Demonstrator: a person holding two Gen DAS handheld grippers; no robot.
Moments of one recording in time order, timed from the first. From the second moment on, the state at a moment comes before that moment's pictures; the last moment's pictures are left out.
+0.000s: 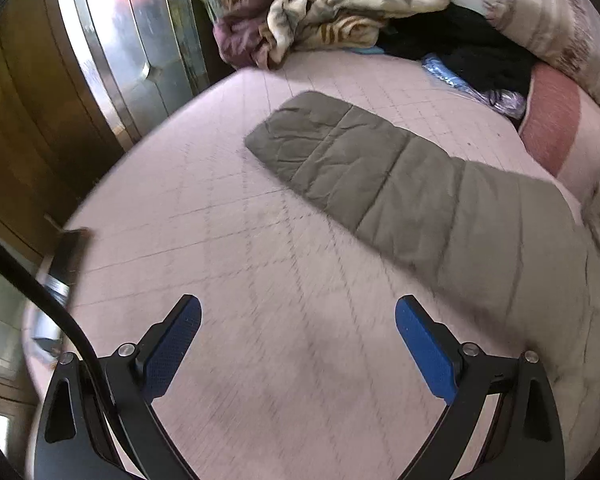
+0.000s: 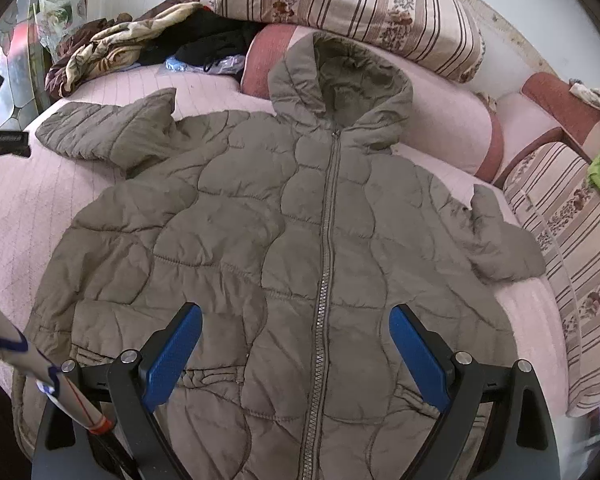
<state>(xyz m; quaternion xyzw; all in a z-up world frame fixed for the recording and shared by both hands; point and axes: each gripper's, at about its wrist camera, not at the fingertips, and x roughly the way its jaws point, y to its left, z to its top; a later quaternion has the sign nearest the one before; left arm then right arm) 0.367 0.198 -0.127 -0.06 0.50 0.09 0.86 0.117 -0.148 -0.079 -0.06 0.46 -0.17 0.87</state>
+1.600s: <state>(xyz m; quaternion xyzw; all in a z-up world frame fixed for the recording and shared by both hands) 0.316 -0.108 -0.096 -0.05 0.53 -0.16 0.83 0.029 -0.314 -0.059 0.08 0.42 -0.30 0.85</state>
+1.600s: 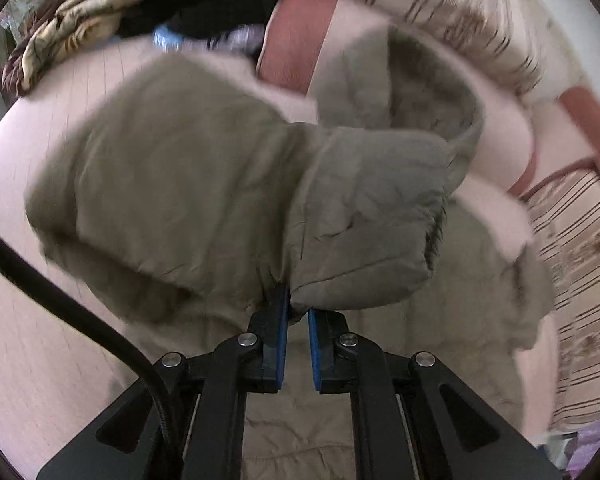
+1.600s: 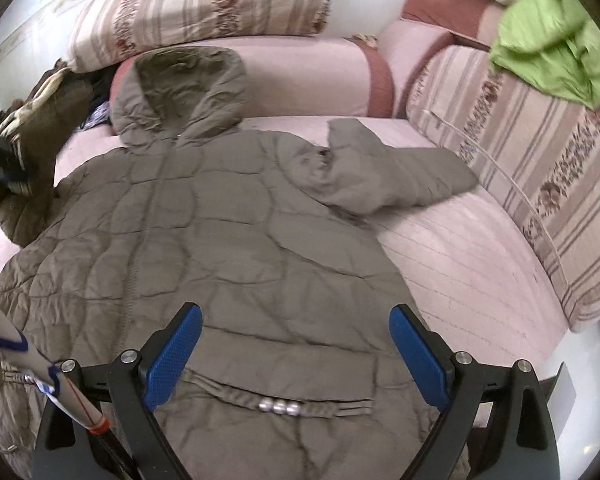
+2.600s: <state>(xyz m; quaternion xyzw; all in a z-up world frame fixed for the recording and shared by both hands) 0.127 -0.037 -0.102 -0.02 0.50 -0.11 0.86 0.244 -0.373 -0.144 0.30 0.48 -0.15 0.81</state>
